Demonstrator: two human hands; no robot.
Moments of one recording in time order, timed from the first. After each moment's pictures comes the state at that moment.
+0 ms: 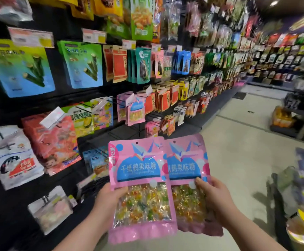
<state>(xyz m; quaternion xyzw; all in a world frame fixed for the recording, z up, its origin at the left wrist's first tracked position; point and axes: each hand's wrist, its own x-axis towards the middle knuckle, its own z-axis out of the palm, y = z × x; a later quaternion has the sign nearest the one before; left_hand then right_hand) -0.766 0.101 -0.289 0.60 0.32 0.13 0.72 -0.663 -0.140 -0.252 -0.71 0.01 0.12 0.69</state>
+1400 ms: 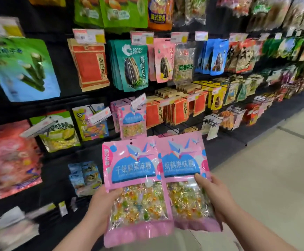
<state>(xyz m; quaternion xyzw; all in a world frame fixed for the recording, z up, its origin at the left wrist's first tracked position) -0.407 0.042 -0.287 0.55 0.40 0.26 0.69 -0.199 -0.147 -0.285 -0.71 -0.11 0.26 0.65</state>
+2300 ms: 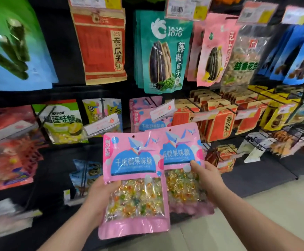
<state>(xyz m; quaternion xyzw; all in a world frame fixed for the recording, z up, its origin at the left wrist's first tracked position) -0.286 0.177 -0.304 0.46 0.48 0.30 0.69 -0.028 0.077 -0.299 -0.71 -0.18 0.36 0.58</state>
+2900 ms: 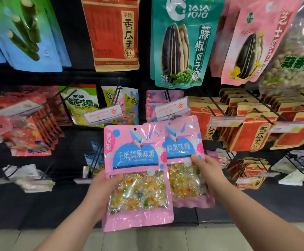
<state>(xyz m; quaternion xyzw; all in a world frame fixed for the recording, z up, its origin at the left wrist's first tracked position) -0.235 0.158 -0.309 0.38 0.55 0.39 0.64 0.034 0.132 -0.310 -0.68 -0.27 0.46 0.51</state>
